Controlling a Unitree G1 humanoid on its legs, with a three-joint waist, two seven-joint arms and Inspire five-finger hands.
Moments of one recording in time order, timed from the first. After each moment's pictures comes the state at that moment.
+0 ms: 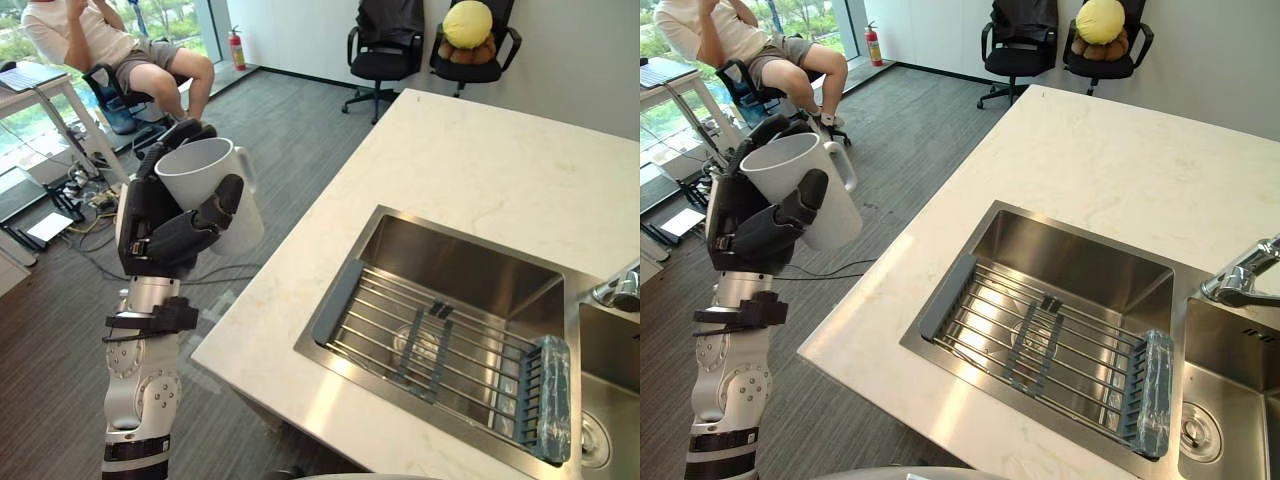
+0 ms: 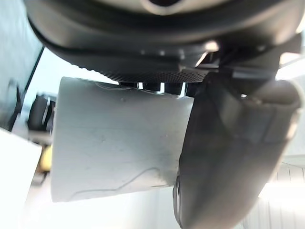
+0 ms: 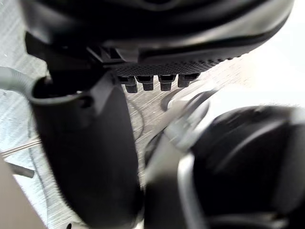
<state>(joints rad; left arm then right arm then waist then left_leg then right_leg) 0.00 0.26 0.24 -0.28 -0.65 -0.18 -0.18 0.27 -0.03 -0.49 1.07 0.57 0.09 0.13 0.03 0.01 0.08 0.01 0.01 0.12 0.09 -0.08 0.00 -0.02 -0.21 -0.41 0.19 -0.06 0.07</state>
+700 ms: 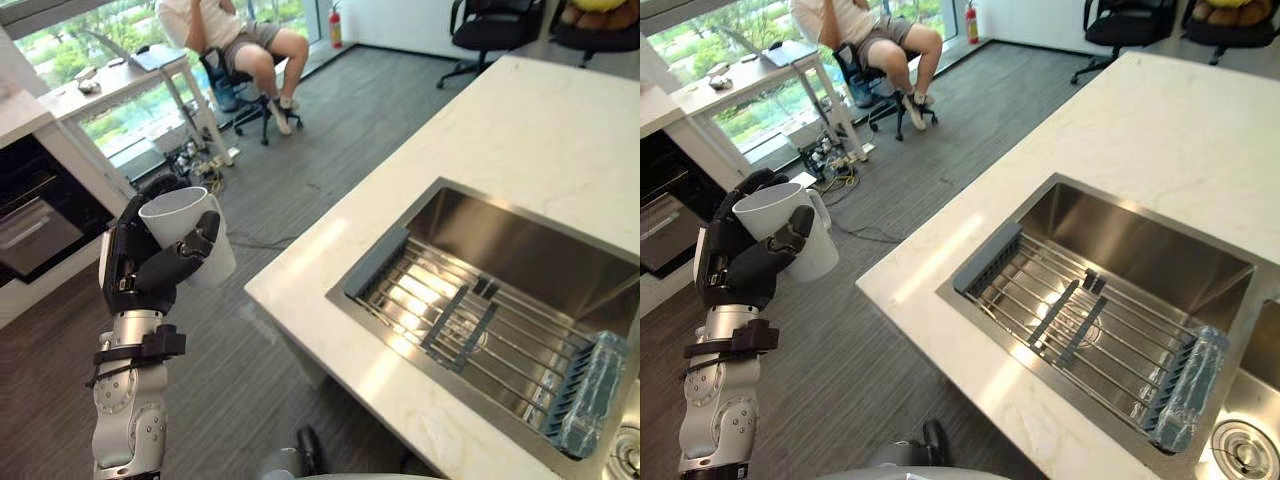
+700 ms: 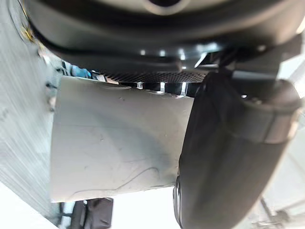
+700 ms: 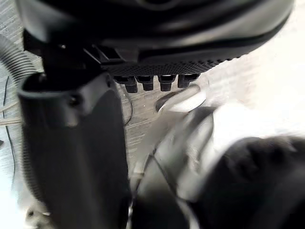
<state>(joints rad) 0.12 0.20 0.26 -0.27 -0.60 -0.15 -0.08 0.29 -0.15 -0.47 0.94 0.59 0.07 0.18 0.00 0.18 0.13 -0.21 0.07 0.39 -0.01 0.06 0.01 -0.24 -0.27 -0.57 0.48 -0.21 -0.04</state>
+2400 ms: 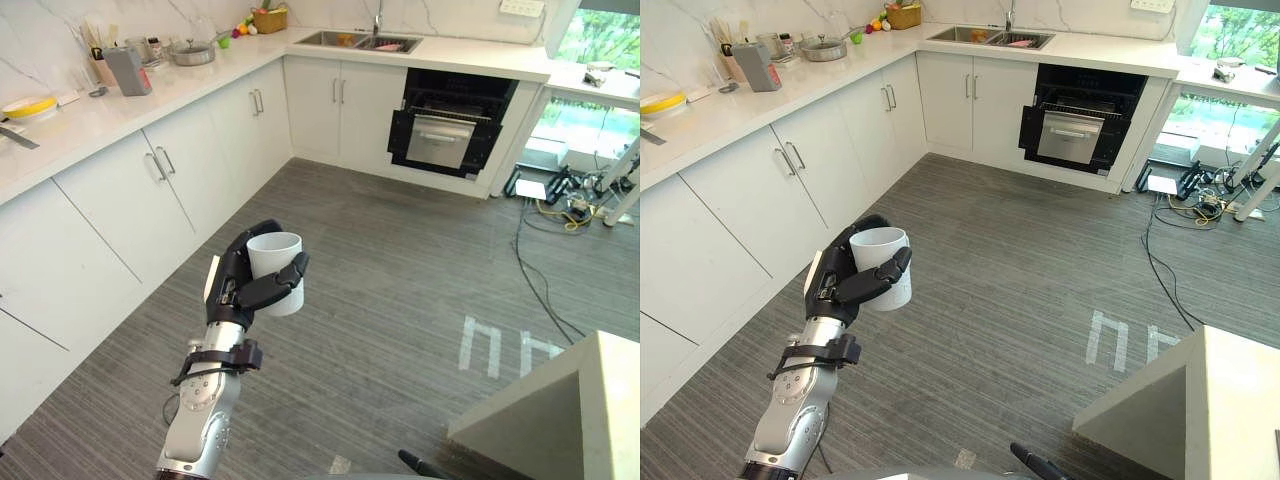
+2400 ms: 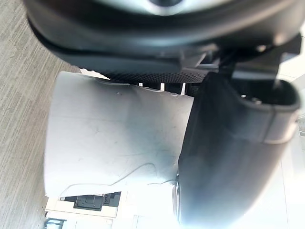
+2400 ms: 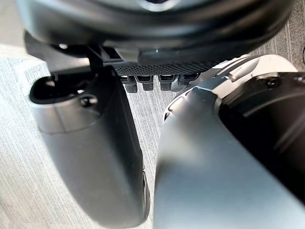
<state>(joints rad) 0.13 0.22 -0.13 -0.14 -0.39 -0.19 0.06 0.18 -0.17 -0.15 1.12 0.56 0.12 0.19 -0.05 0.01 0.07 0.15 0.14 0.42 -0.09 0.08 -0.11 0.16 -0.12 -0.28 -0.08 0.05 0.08</state>
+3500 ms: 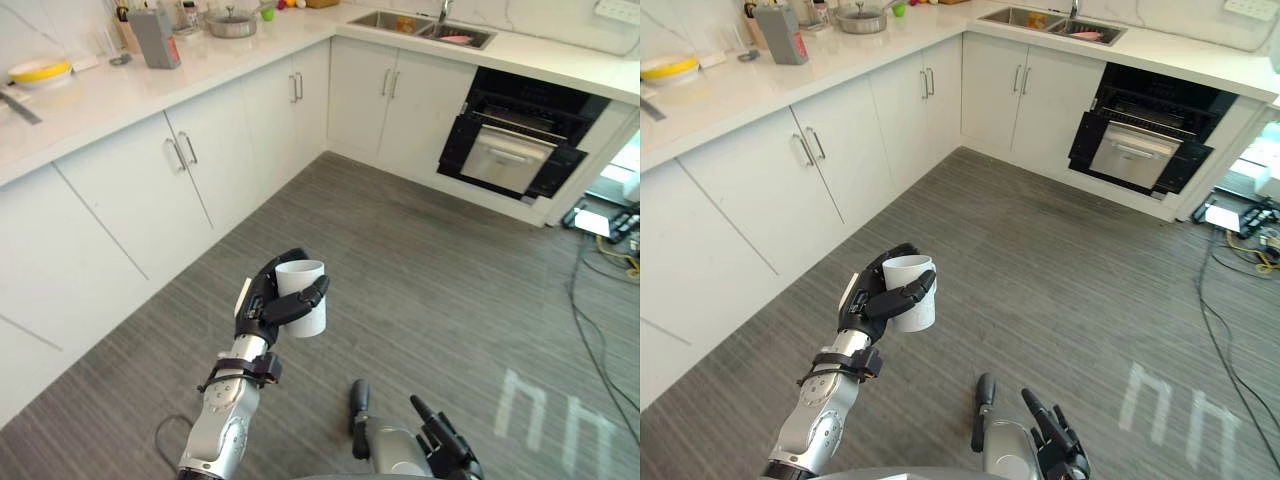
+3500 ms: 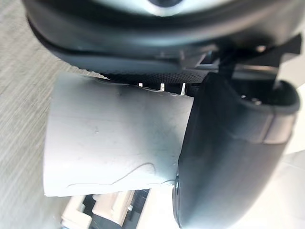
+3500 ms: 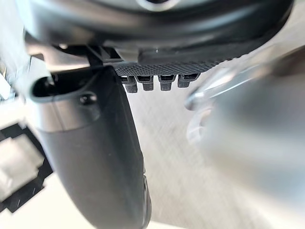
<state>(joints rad) 0.13 0.12 -0.20 0.02 -0.43 -0.09 0.00 0.24 -0.09 -0.21 0.78 0.78 -0.04 0.19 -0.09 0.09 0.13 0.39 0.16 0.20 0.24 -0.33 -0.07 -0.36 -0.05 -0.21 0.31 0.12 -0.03</state>
